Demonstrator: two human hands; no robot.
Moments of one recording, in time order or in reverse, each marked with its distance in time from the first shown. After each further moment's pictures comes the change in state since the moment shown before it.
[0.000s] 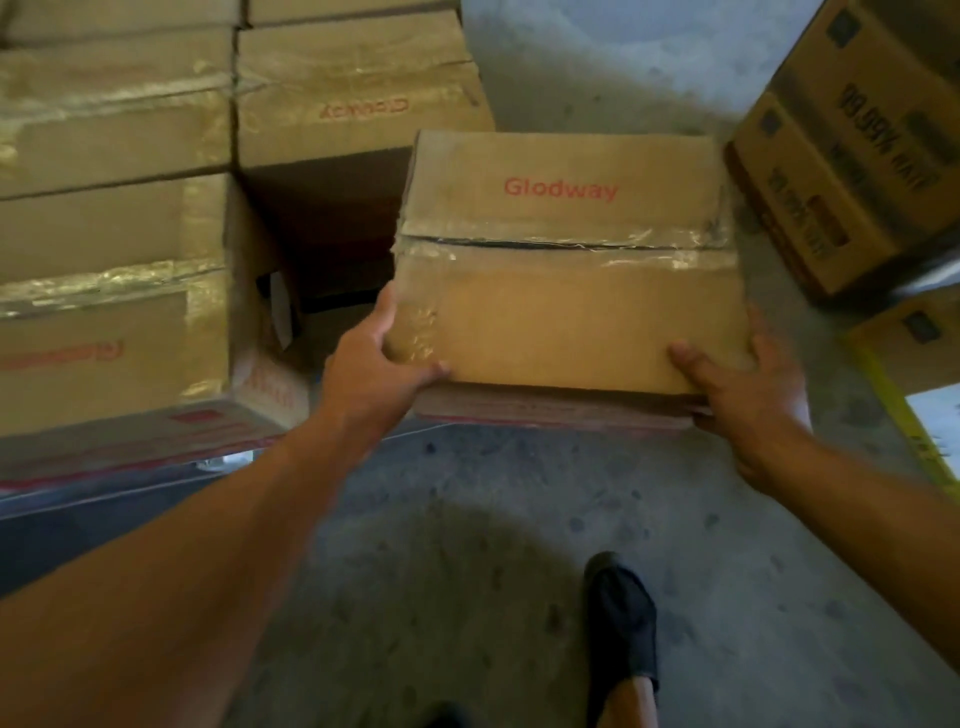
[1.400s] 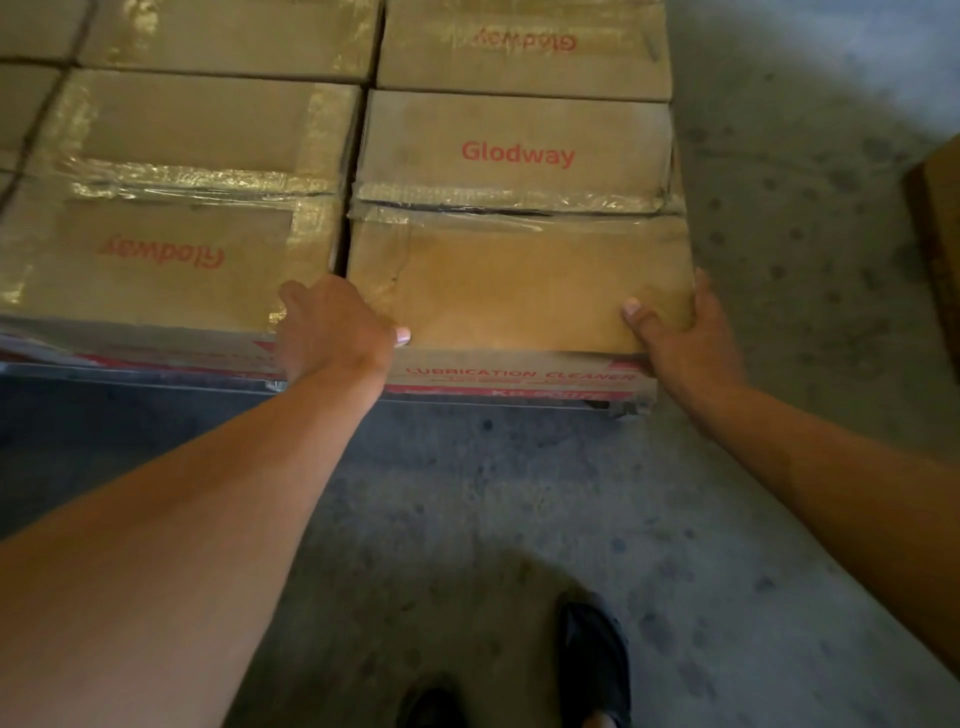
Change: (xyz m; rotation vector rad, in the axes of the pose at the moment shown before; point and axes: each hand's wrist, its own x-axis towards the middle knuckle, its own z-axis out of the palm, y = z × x) left_hand 0.021 -0.024 -0.073 0.734 0.399 -0.514; right_hand 0.043 -0.049 0.154 -0.299 -0.281 -0.178
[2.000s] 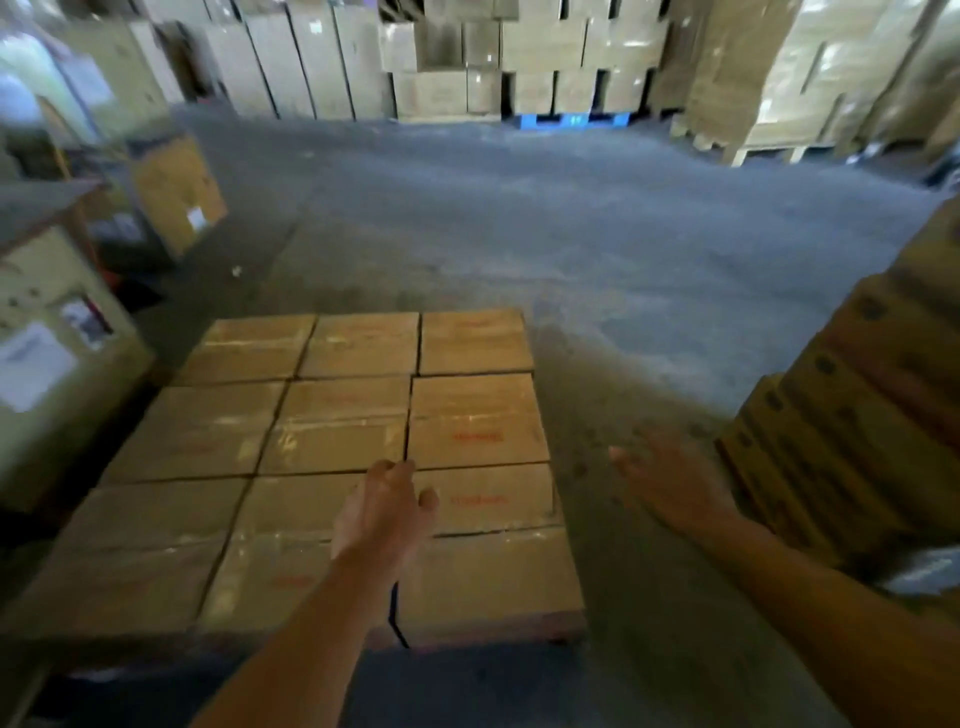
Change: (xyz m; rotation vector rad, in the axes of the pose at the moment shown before) left_hand -0.124 0.073 -0.324 -0.131 0.070 0.374; right_hand -0.140 -0.280 -0.303 -0.398 0.057 -0.214
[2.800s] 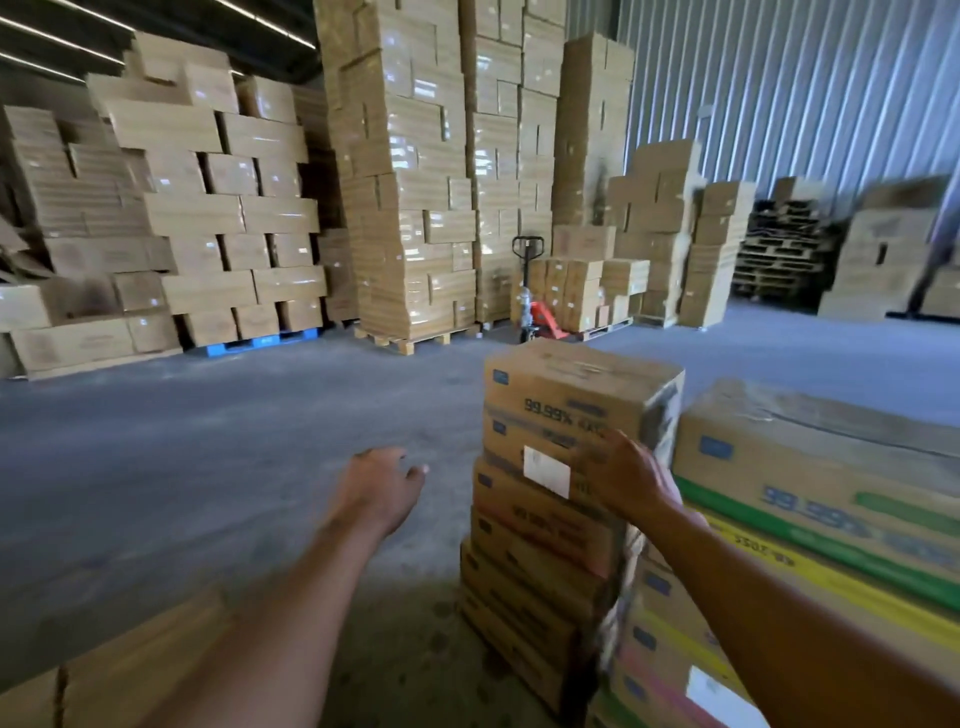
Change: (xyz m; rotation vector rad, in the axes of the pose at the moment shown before) left_hand -0.057 0.479 -0.149 -0.226 -0.035 0.862; right_hand -0.099 0.158 -0.415 0.126 0.648 0.386
